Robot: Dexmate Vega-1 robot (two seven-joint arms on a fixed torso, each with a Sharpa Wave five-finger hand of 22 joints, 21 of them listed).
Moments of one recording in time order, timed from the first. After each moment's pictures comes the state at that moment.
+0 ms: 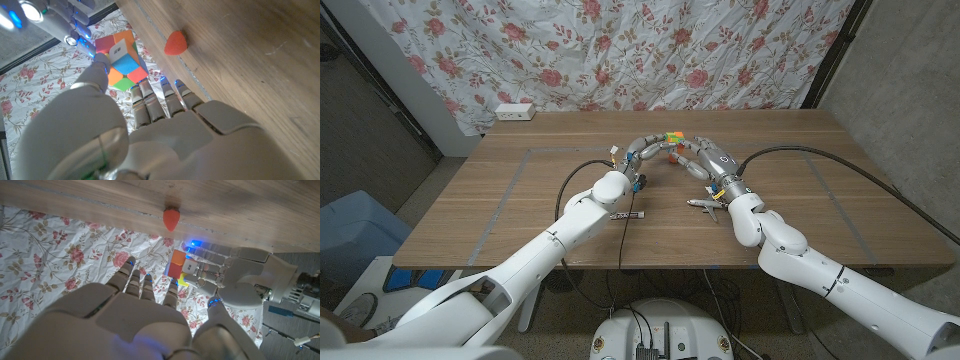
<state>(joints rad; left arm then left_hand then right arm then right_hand) 0.71 0.36 0.65 -1.50 -0.27 0.07 0.27 0.78 0.04 0.44 -0.17 0.18 0.61 -0.08 0.19 0.19 0.67 -0.20 0.20 0.20 0.35 -0.04 0.18 0.16 0.15 0.04 0.18 0.17 -0.92 -0.72 -0.72 -1.92 -0.67 -0.42 -0.28 0.04 0.08 0.35 0.02 0.22 0.24 -0.21 0.19 0.17 0.05 0.07 0.19 0.18 -0.01 0.11 0.22 0.24 0.20 0.08 0.19 0.16</state>
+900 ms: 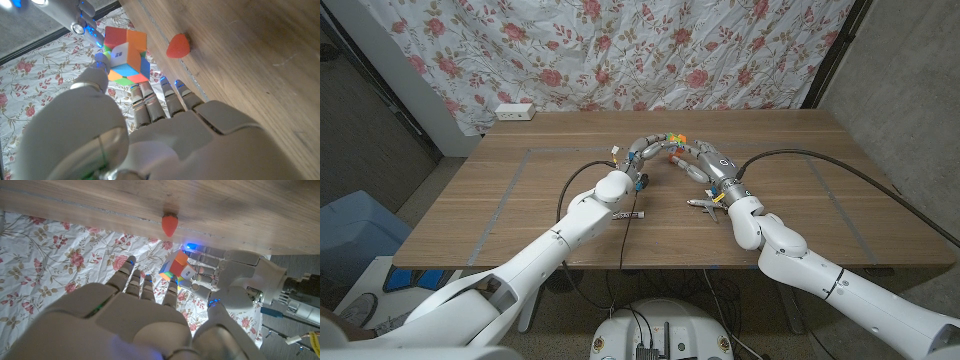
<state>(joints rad) 0.70 0.33 0.65 -1.46 -0.30 0.05 0.26 0.78 0.04 0.44 -0.17 0.18 0.62 -0.07 0.20 0.19 0.67 -0.19 0.21 0.20 0.36 -0.04 0.18 0.16 0.15 0.04 0.18 0.17 -0.93 -0.72 -0.73 -1.91 -0.66 -0.41 -0.29 0.04 0.08 0.35 0.02 0.22 0.25 -0.22 0.19 0.17 0.05 0.07 0.19 0.18 -0.01 0.11 0.22 0.25 0.21 0.08 0.19 0.16</state>
